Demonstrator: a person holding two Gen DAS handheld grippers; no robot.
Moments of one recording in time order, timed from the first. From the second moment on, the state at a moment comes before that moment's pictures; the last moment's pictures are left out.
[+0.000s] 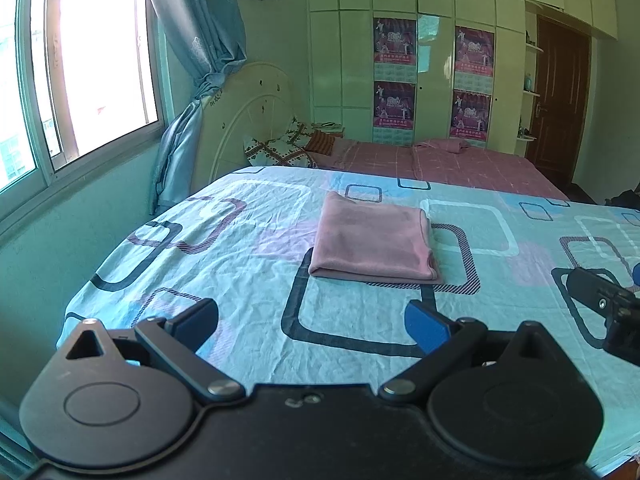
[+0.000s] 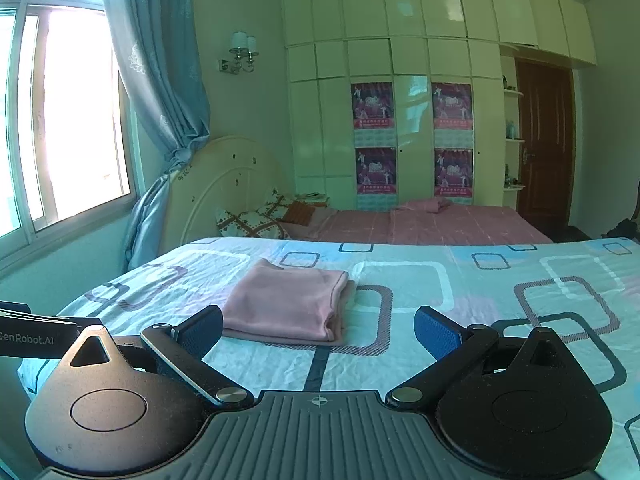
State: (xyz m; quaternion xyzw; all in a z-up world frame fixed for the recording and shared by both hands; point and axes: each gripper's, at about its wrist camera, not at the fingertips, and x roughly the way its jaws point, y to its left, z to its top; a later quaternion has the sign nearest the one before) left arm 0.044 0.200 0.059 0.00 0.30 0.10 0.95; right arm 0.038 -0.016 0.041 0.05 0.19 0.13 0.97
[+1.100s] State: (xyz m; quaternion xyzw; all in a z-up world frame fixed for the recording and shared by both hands) left arm 0.078 0.210 0.039 -0.02 0.33 0.07 0.94; right arm 0.058 -0.013 0.025 0.05 0.21 0.12 0.97
